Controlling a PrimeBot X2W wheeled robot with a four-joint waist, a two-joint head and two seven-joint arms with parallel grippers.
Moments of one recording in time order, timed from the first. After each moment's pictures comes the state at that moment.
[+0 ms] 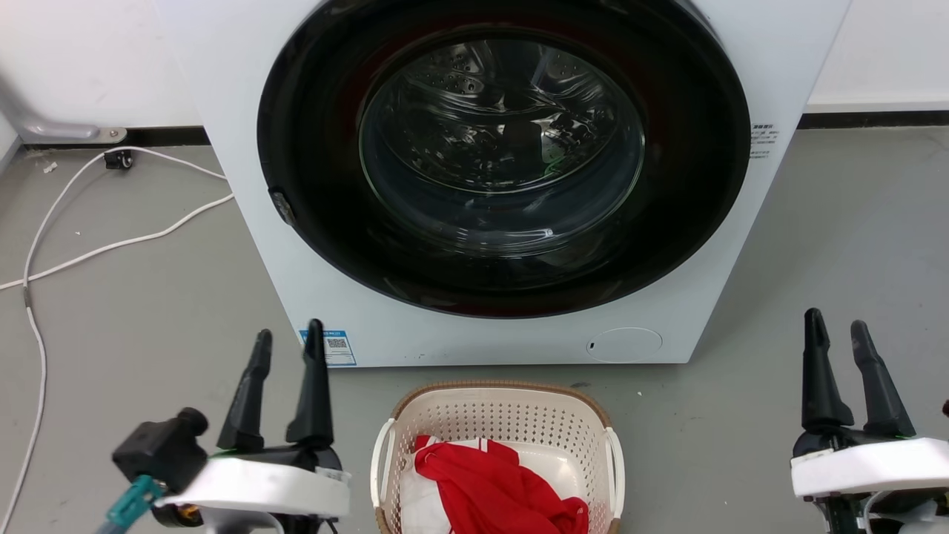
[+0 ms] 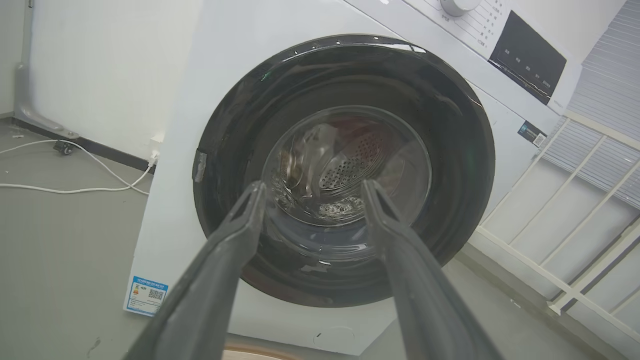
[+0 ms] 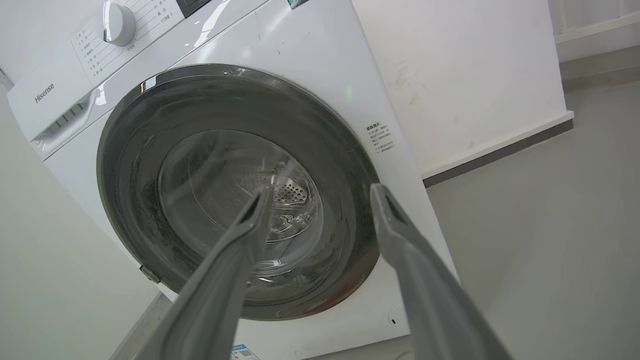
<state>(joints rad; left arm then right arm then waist) 0.03 0.05 -0.07 -0.12 -0.53 -0.06 -0.14 0.00 -0.05 -0.09 -0.02 0.52 0.13 -0.14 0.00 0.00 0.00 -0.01</state>
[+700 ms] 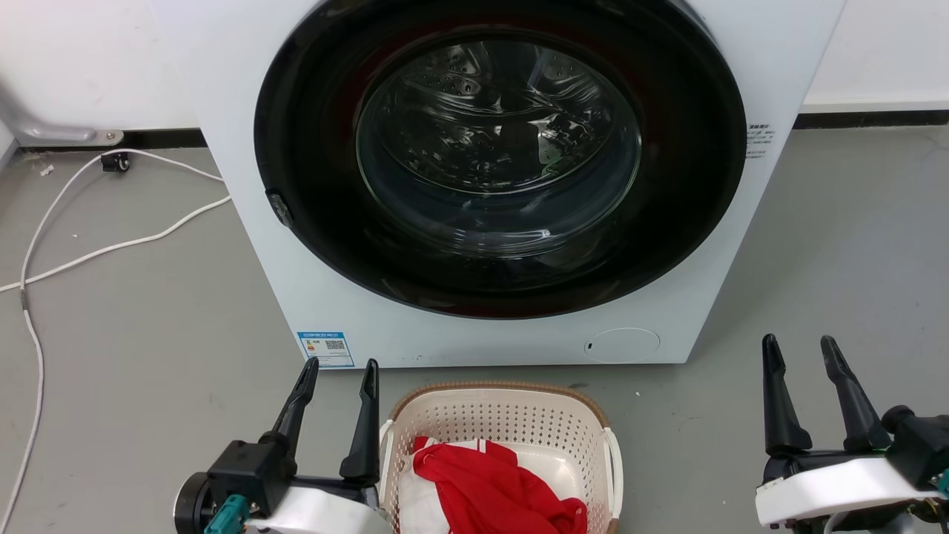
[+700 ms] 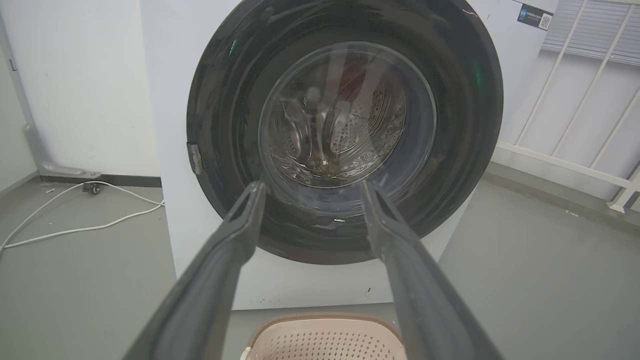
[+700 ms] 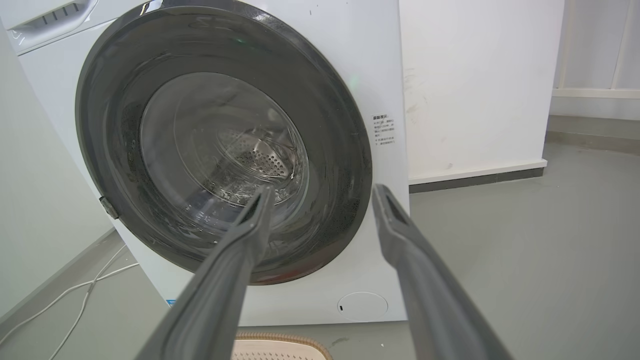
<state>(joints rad) 0.05 0.11 -0.22 -0.06 -0.28 0.02 -0.19 0.04 -0.05 -0.04 0.01 0.23 0.13 -0.19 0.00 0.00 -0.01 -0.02</state>
